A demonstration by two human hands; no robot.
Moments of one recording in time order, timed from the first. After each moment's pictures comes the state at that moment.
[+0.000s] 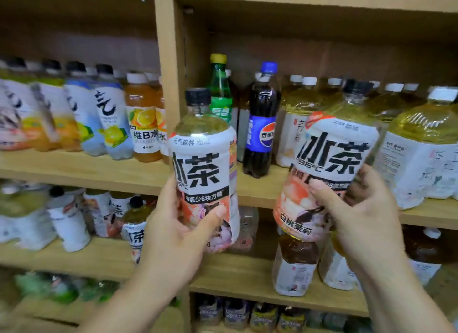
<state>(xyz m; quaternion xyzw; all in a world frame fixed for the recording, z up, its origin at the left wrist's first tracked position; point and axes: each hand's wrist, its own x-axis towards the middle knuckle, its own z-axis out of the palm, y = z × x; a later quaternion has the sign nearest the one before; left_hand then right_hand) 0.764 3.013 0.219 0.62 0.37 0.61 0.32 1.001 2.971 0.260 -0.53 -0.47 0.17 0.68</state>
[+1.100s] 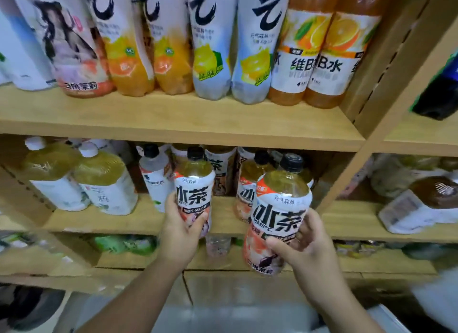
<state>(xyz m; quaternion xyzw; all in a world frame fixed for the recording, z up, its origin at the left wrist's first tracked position) 0.449 3.183 0.002 0.57 0.54 0.46 0.41 0.663 3.054 0.080 -0.61 -0.42 0.38 0.56</state>
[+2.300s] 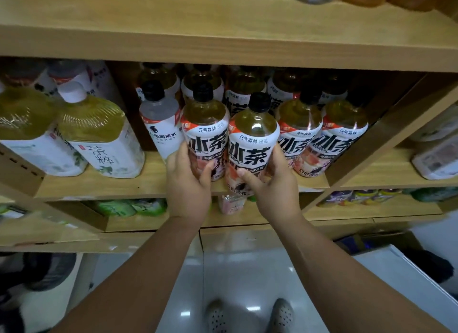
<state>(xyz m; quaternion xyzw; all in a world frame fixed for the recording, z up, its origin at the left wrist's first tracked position) 0.417 3.224 -0.037 0.66 0.55 0.45 0.24 0.571 3.157 0.004 -0.71 -0.46 0.23 0.47</state>
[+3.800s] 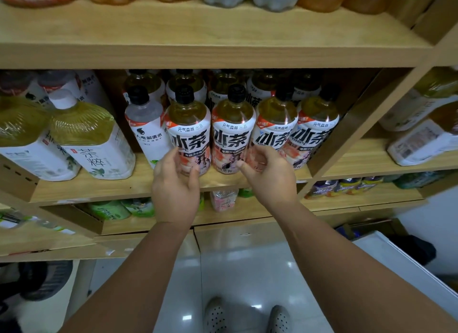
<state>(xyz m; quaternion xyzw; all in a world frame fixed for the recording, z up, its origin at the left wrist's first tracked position) 0.410 3.200 -0.021 0.68 0.56 0.43 0.21 0.589 3.147 0.018 -0.81 -0.45 0.14 0.35</state>
